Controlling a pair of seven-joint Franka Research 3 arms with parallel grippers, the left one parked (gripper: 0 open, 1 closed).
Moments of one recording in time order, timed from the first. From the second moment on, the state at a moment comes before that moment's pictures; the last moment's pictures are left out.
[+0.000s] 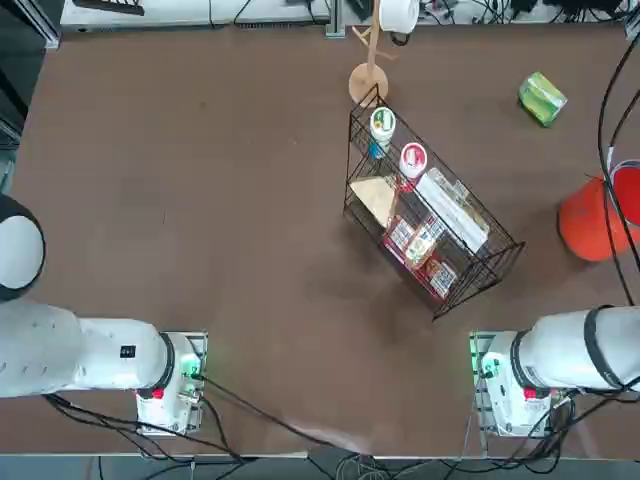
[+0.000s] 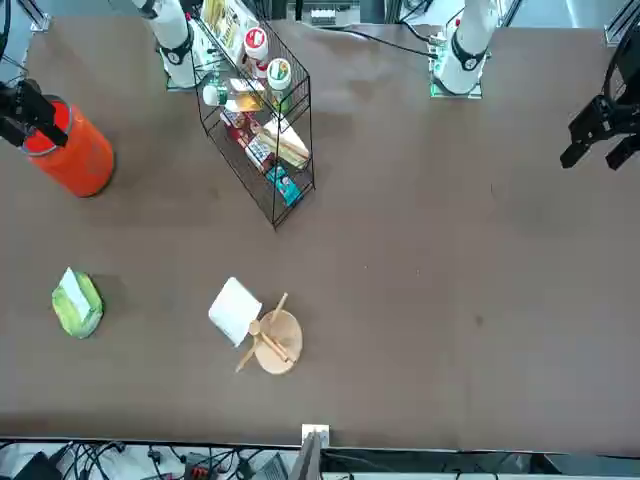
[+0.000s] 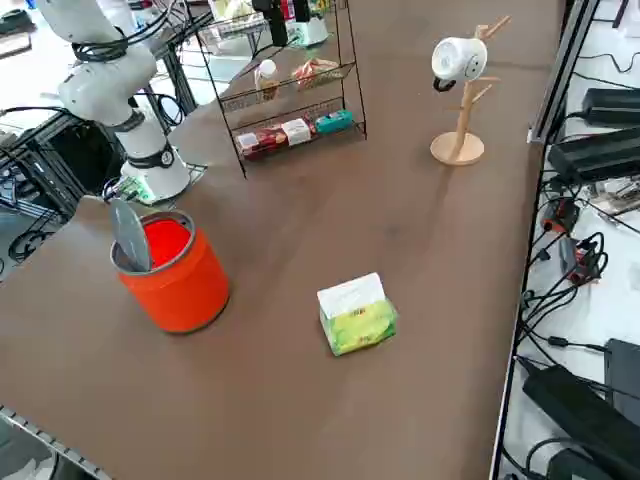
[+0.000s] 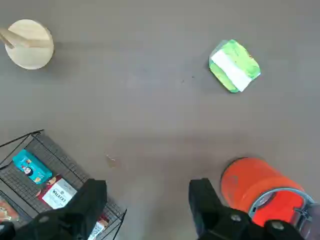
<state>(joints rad) -0.04 -0.06 0.00 -1.56 0.01 1.52 -0.04</state>
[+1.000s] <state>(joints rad) -0.05 0.08 0.00 -1.59 -0.09 1.68 -0.09</state>
